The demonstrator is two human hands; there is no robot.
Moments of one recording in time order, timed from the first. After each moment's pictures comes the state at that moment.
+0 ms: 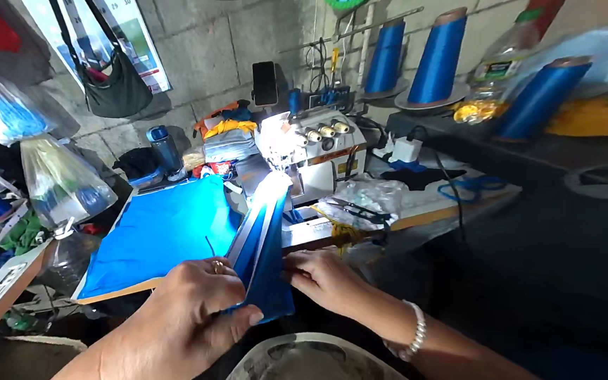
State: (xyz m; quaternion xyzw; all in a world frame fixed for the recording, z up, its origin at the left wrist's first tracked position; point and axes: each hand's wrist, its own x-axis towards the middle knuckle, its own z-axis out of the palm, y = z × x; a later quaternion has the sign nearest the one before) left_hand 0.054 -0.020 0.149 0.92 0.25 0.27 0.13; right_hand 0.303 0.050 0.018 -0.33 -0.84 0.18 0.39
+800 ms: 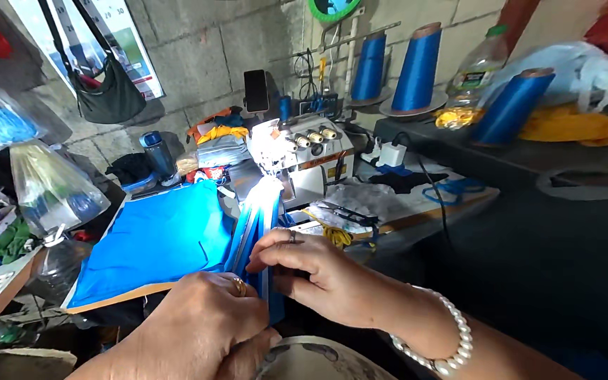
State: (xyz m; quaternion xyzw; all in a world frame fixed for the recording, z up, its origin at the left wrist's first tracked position) left_hand 0.080 -0.024 0.157 0.95 0.22 0.20 0.04; right_hand 0.301 0.033 0.102 -0.12 -0.86 0.20 0.45
